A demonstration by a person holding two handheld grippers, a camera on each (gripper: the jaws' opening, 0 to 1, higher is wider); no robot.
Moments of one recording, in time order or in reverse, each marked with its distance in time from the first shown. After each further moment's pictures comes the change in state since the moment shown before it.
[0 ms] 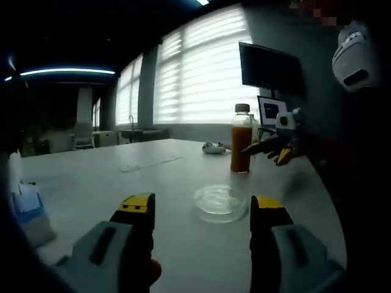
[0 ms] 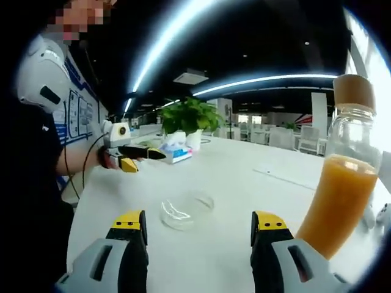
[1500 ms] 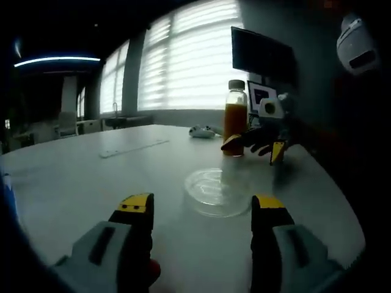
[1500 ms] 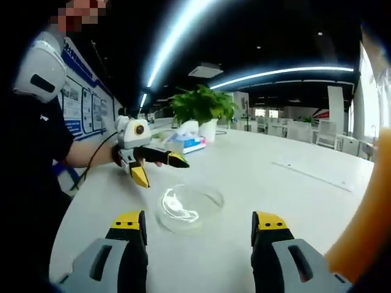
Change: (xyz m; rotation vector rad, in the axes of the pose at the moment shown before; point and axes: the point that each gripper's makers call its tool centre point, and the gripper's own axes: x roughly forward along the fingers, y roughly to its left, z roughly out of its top) left arm 0.049 -0.009 -0.039 -0.008 0.085 -0.123; right arm 0.051 0.006 -0.021 -0.004 0.041 0.136
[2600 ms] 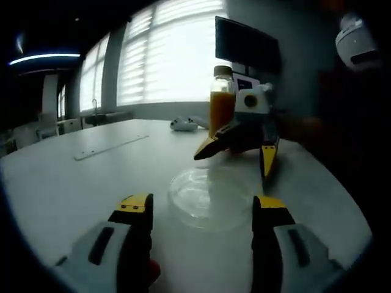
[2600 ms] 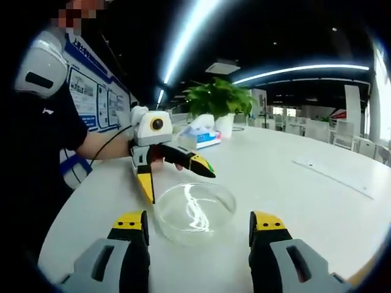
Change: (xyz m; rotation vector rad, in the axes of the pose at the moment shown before) left arm 0.038 -0.016 -0.002 0.033 0.048 -0.150; right arm 0.036 0.015 -0.005 -0.025 0.025 0.133
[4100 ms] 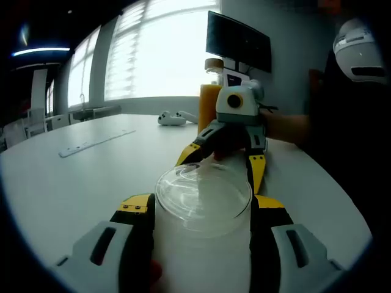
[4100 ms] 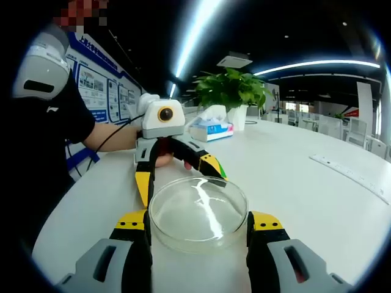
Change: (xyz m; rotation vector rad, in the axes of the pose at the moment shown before) left arm 0.009 -0.003 -0.010 -0.007 0.035 -0.092; right arm 0.023 -0.003 -0.012 -0.022 0.038 0.088
